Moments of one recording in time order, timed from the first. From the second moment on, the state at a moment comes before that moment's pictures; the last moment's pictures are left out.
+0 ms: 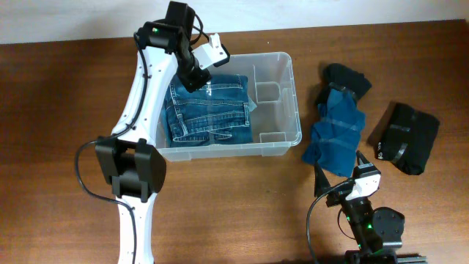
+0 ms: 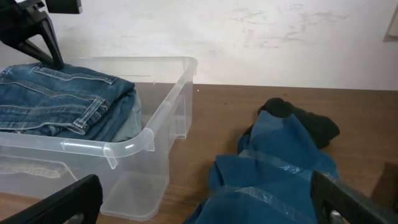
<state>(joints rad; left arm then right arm) -0.27 2.37 2.44 -1.34 0.19 0.79 -0.05 0.05 0.01 -0.05 -0.24 0.02</state>
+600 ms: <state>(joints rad) -0.25 2.50 2.43 -1.29 0.14 0.76 -0.05 0.05 0.01 -0.05 -0.24 0.02</state>
